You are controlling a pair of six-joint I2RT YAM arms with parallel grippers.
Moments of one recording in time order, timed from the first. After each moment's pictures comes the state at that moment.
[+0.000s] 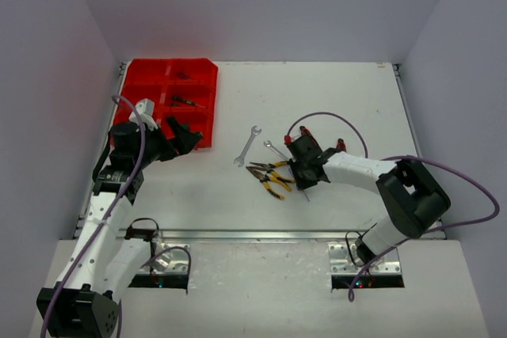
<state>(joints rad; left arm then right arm) -0.02 0.78 0.69 -0.36 0.37 -0.51 0.63 1.56 0.72 -0.35 0.11 0.27</state>
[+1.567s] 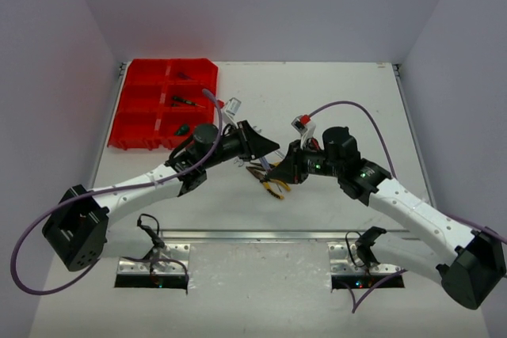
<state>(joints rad) -0.71 1.26 0.71 0.45 0.31 -0.94 0.64 1.00 0.67 -0.09 -0.51 0.49</state>
